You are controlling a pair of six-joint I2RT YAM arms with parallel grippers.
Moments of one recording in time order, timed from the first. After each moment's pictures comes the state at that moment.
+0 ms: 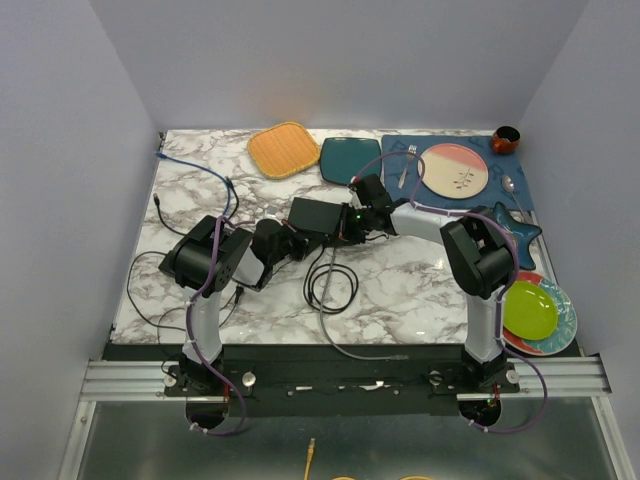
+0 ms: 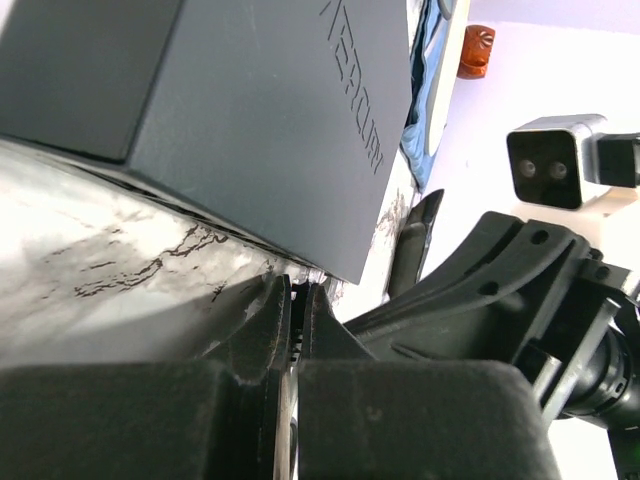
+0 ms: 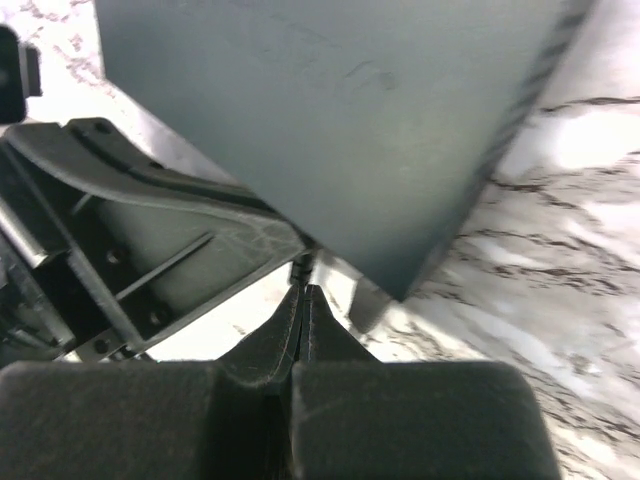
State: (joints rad) left arm -0.43 2.02 0.62 1.04 0.31 -1.40; right arm 0.56 2.02 1.29 -0.17 -0.41 0.70
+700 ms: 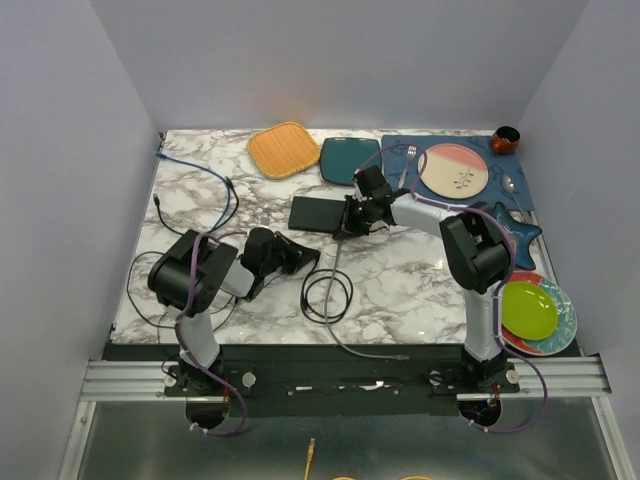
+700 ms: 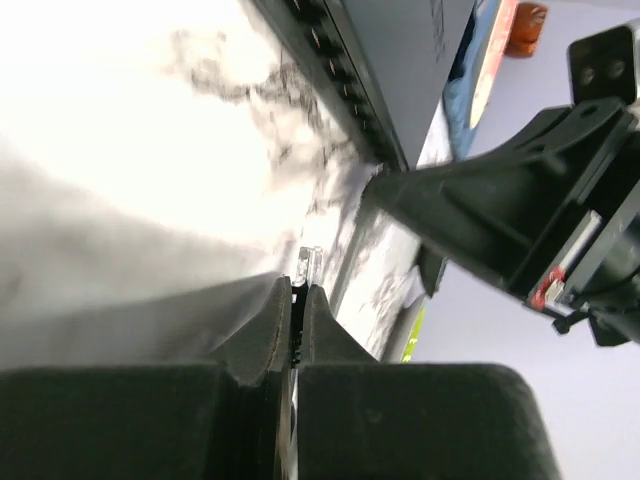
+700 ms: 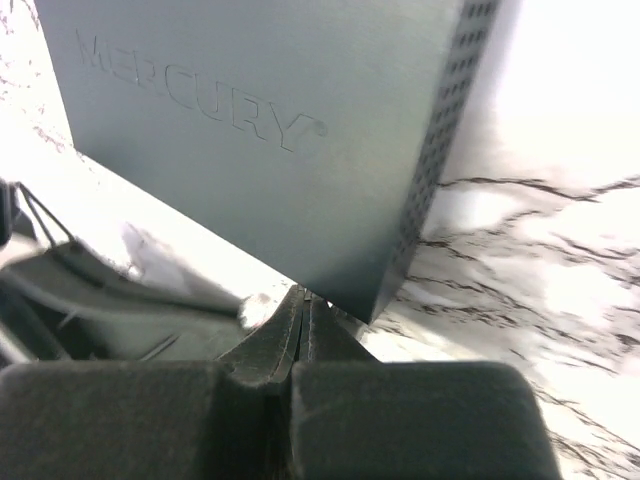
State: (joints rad) left arm -0.43 1.87 0.49 0.93 0.31 -1.38; right arm 0.52 2.07 1.40 -0.28 -0.34 0.67
